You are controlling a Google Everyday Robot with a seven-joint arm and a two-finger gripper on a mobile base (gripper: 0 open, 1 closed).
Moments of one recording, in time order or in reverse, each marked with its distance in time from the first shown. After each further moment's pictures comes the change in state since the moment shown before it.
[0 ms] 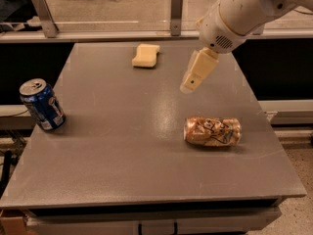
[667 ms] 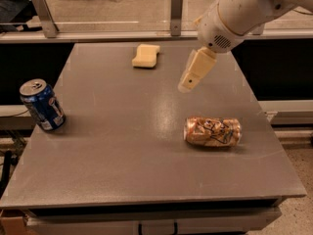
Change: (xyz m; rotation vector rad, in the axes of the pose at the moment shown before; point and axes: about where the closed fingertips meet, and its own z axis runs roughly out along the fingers) arm -0.005 -0.002 0.003 0.002 -0.022 -0.005
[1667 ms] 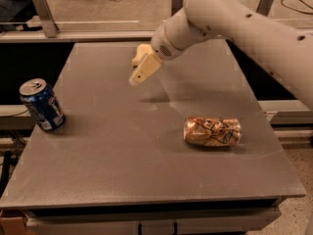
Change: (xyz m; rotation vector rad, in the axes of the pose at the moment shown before) arm -0.059 -0.041 0.132 0.016 -0.170 0.161
